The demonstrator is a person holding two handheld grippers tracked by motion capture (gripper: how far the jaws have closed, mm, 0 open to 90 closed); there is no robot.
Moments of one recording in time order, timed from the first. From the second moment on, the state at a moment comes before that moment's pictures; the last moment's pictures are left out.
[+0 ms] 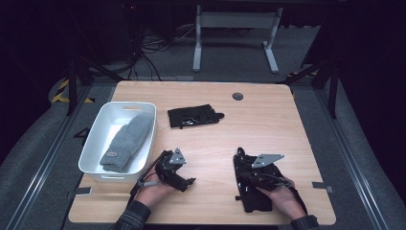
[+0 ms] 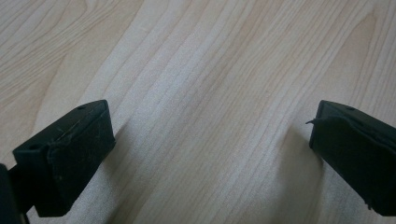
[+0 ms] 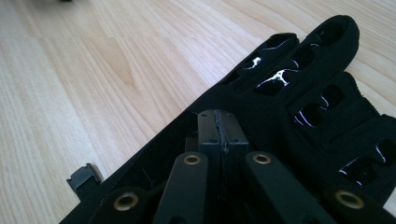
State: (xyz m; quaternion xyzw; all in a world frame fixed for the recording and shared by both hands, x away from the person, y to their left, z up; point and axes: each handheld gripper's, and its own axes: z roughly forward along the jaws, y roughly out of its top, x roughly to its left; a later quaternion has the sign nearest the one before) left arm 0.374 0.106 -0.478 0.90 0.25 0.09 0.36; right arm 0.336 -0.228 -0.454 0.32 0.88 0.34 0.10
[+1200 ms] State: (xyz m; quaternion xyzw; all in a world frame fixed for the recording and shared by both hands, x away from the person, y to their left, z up) left arm 0.375 0.106 -0.477 0.90 0.25 0.09 0.36; right arm 0.374 -0.345 -0.468 0.46 0.79 0.34 0.22
